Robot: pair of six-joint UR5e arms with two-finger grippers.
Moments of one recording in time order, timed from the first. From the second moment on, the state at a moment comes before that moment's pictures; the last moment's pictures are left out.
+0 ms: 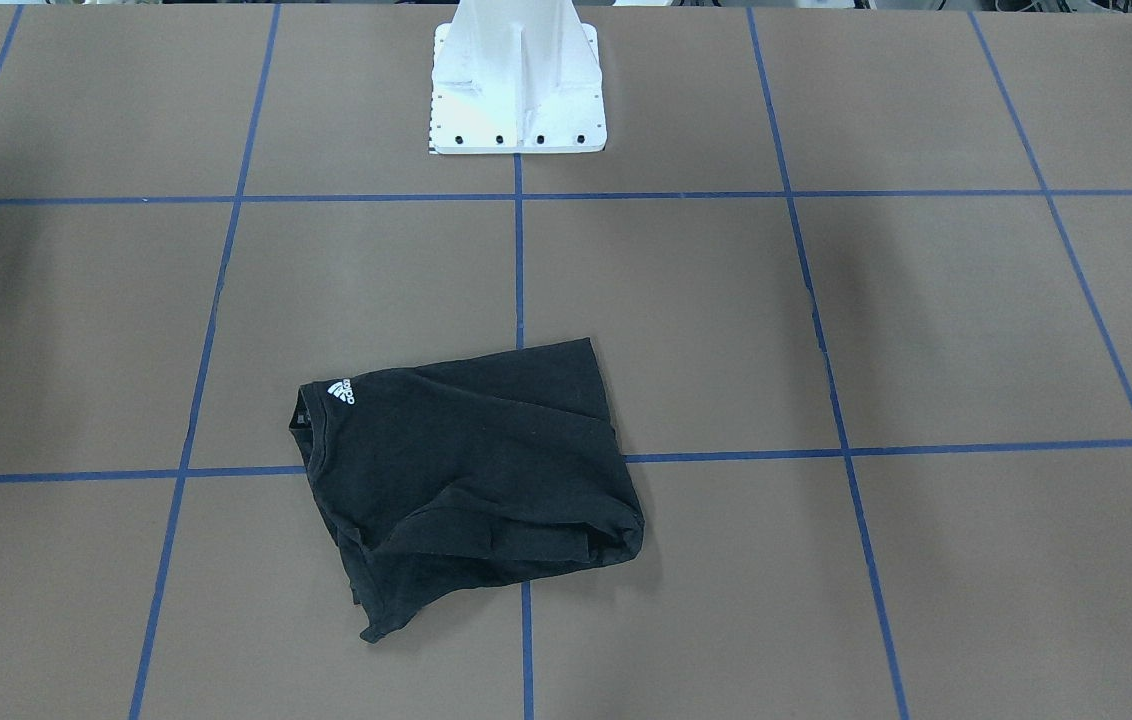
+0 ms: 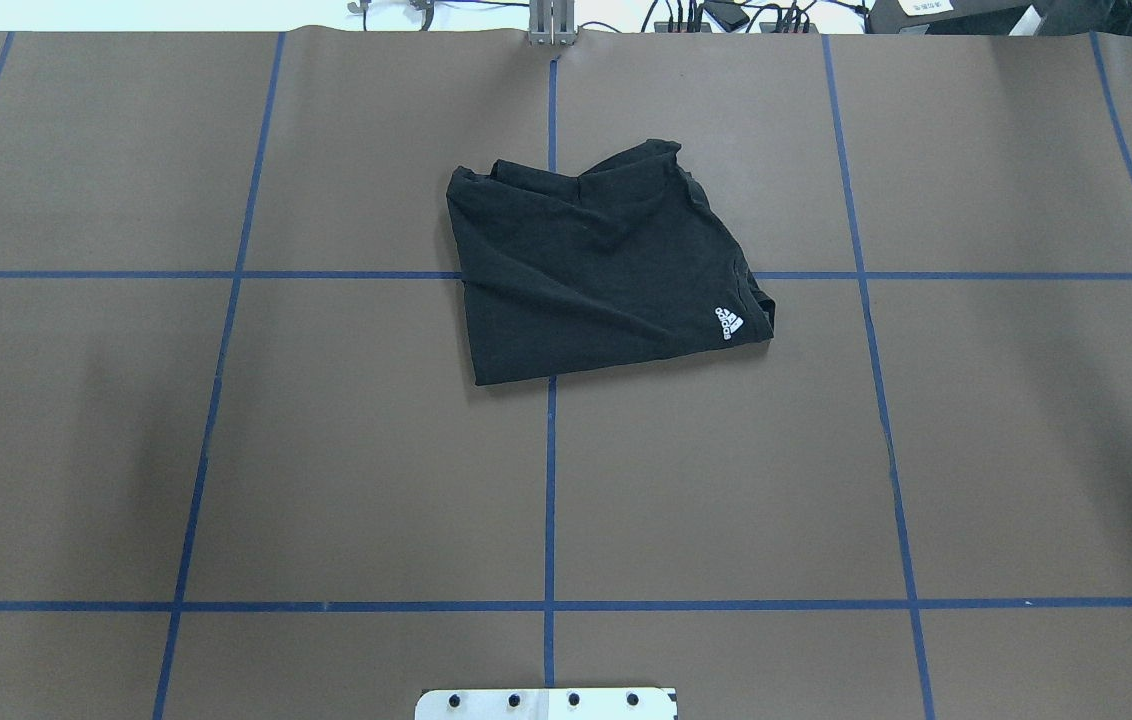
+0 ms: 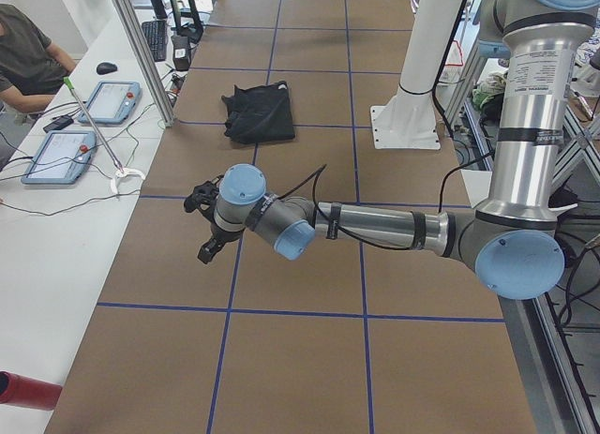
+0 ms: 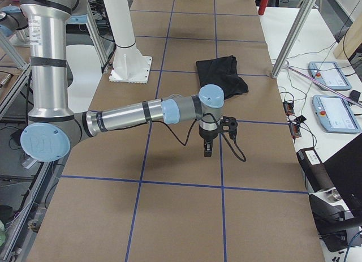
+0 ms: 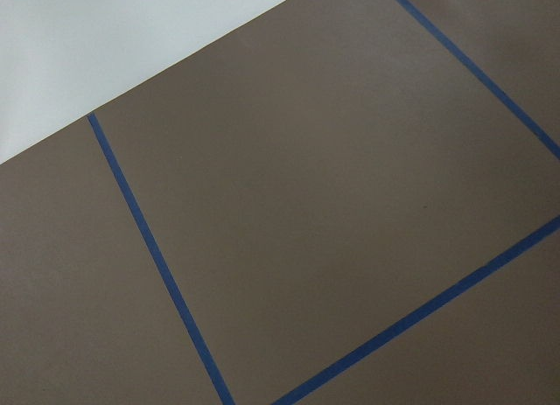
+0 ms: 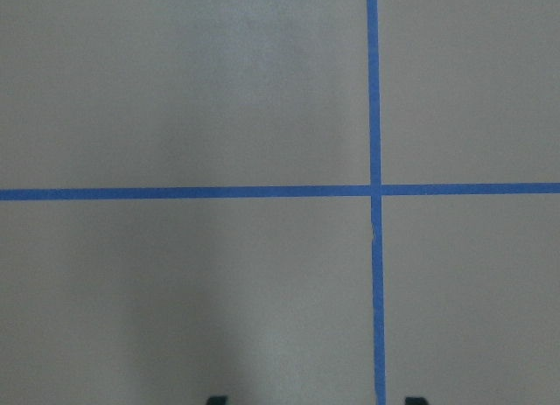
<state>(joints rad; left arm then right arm) -1.47 -1.63 -1.59 -2.13 -2.34 0.01 1.44 -1.61 1.84 -1.60 2.28 0.23</state>
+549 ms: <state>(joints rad) -1.50 -1.62 -1.60 -2.01 -2.34 -0.02 1.49 -1.64 1.85 -1.60 2.30 0.18</state>
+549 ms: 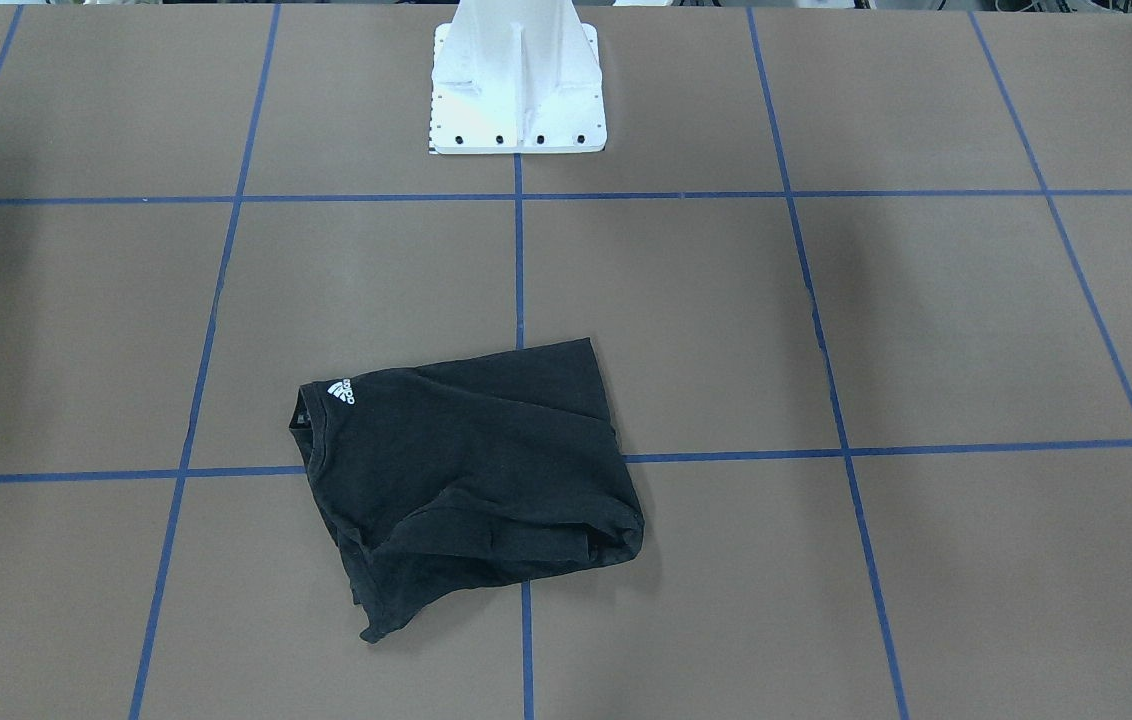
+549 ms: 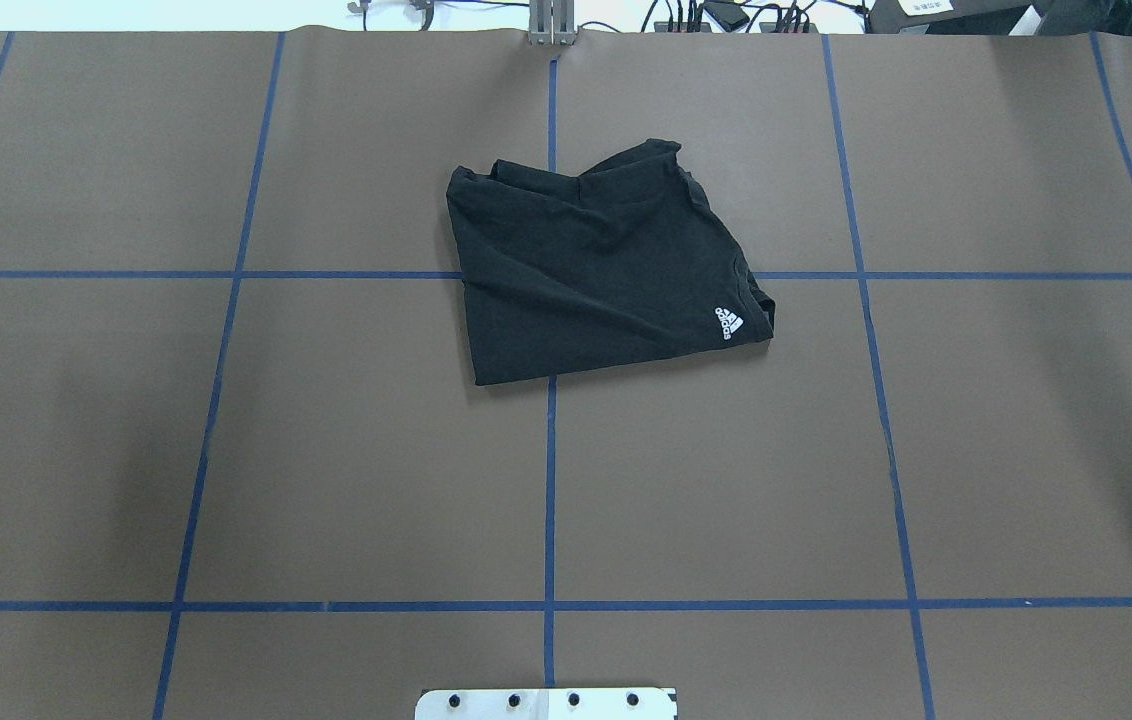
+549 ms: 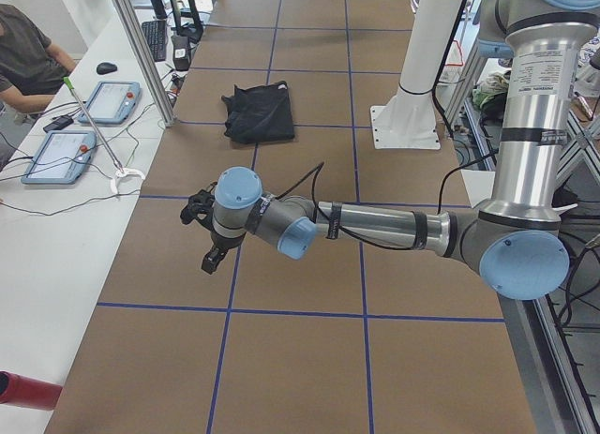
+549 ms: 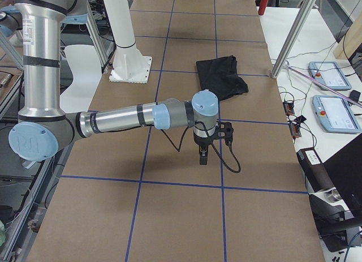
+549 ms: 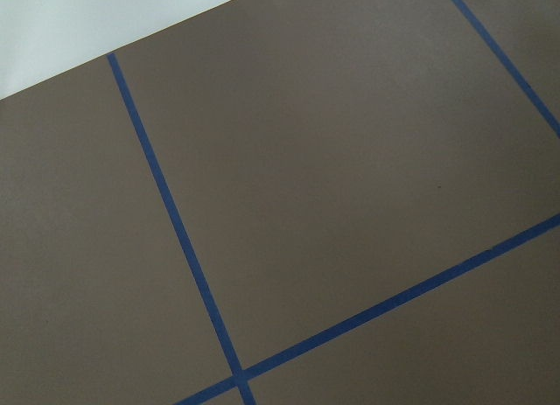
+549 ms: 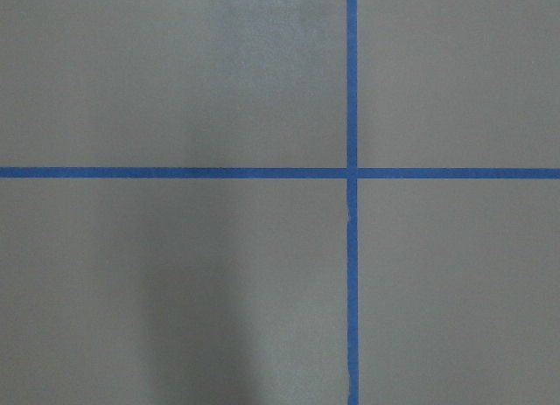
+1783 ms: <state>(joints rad) -1.50 -1.56 -1.66 -2.01 -2.43 -0.12 1.50 -1.66 1.86 -1.59 2.33 0.17</state>
